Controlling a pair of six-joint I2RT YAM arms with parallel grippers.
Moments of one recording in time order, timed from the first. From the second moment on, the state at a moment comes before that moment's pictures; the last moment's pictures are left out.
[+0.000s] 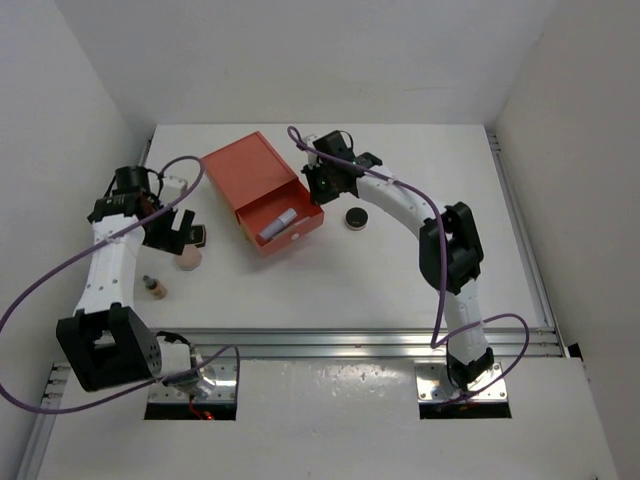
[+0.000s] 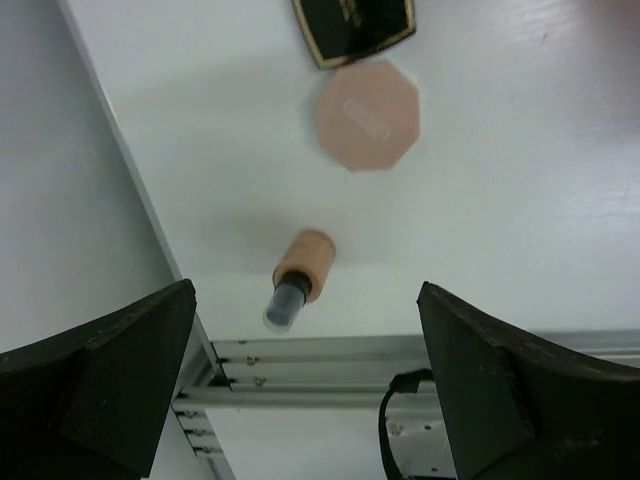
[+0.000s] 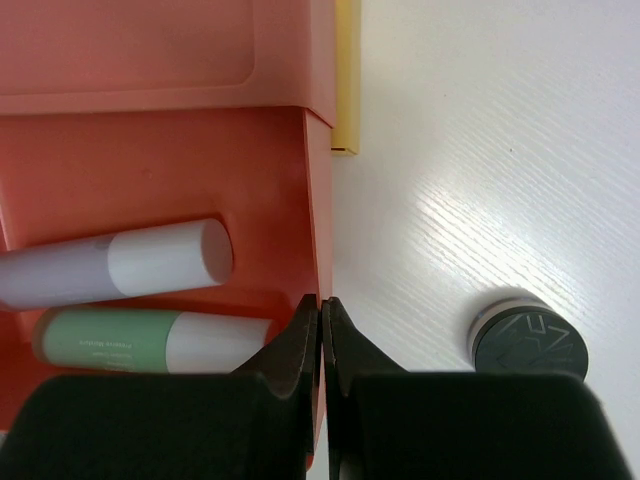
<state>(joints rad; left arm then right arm) 0.22 1.33 1.20 -0.91 -0.03 0.46 0.59 2.14 1.84 -0.55 -0.10 0.09</state>
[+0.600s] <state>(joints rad) 0.45 1.26 0.96 -0.90 0.05 0.49 0.58 2.16 1.85 -0.57 -0.10 0.10</state>
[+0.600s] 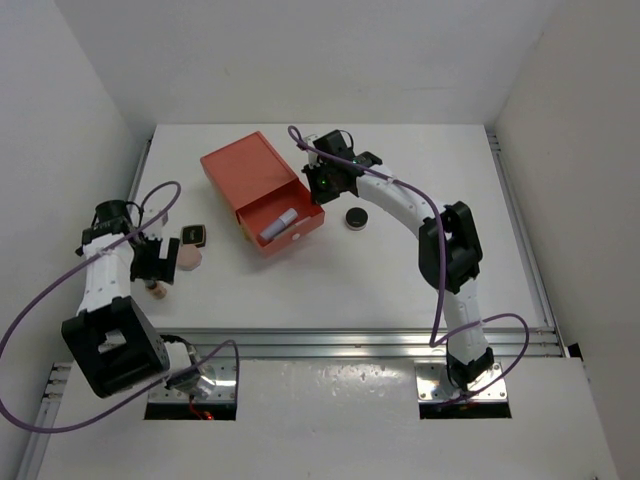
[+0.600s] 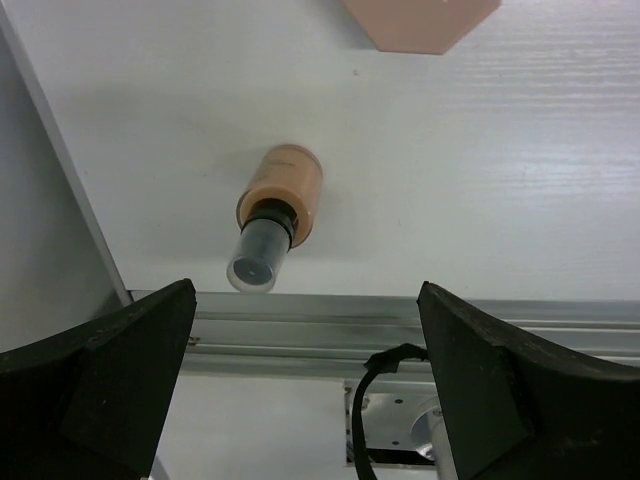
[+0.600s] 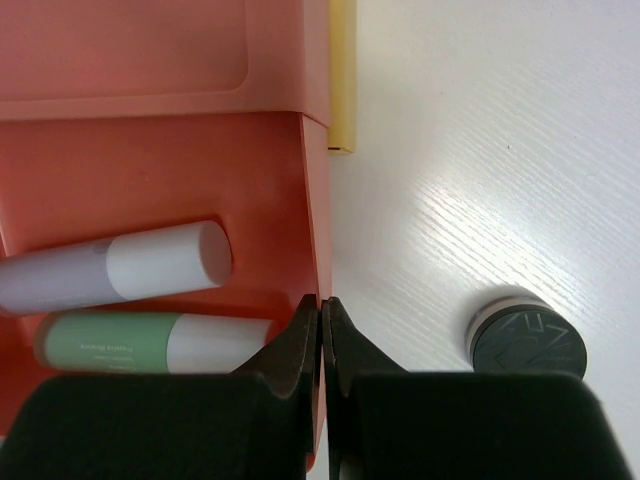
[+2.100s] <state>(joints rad) 0.52 1.49 1.28 -0.92 0.20 0.44 0.58 2.16 1.86 -0.58 -0.09 0.09</state>
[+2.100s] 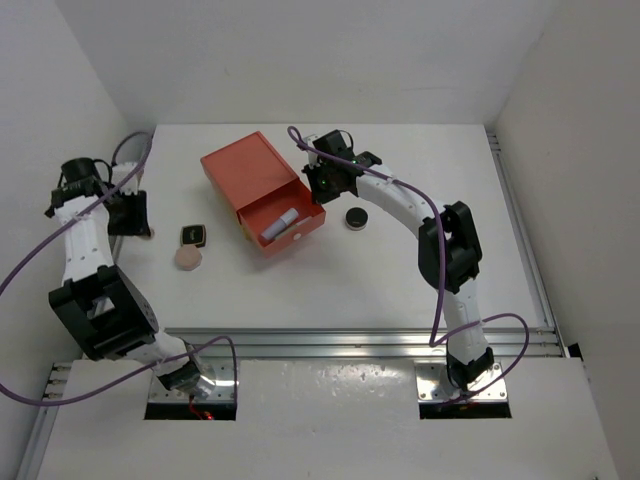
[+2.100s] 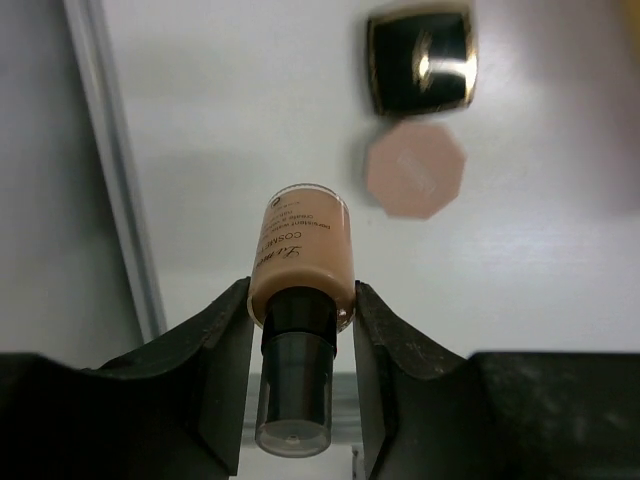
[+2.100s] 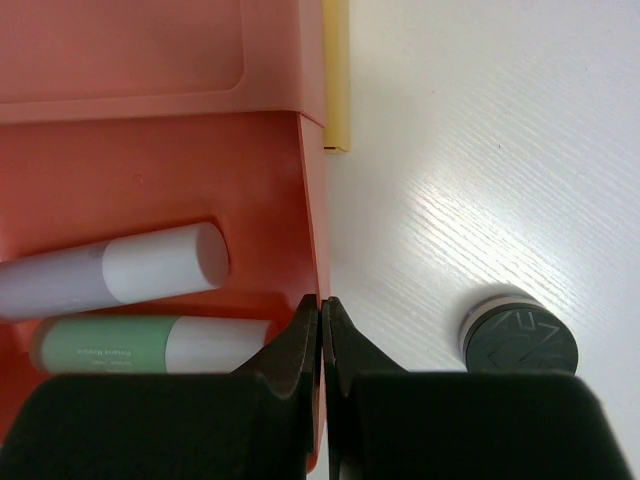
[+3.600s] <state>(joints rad) -0.25 1.77 1.51 -0.69 0.47 0.52 0.58 2.16 1.85 -0.57 -0.06 0.11</state>
